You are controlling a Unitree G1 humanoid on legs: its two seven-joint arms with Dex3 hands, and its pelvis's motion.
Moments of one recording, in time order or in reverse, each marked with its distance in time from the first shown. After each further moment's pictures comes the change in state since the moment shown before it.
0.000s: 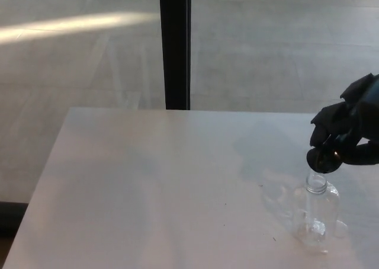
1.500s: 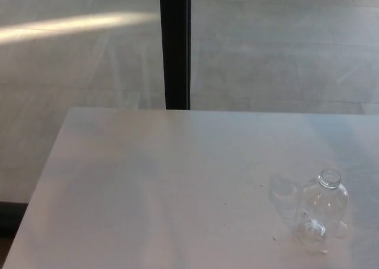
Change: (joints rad) left_arm 0.035 0.000 0.002 0.007 -0.001 -0.015 -0.010; right_arm -0.144 -0.112 -0.290 0.178 0.247 0.405 0.232
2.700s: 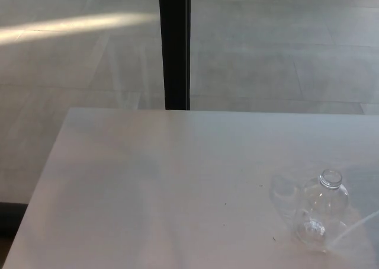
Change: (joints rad) left_arm 0.002 -0.004 0.008 0.002 -0.008 -0.007 -0.005; right_arm 0.495 0.139 0.243 -0.101 -0.231 0.303 -0.092
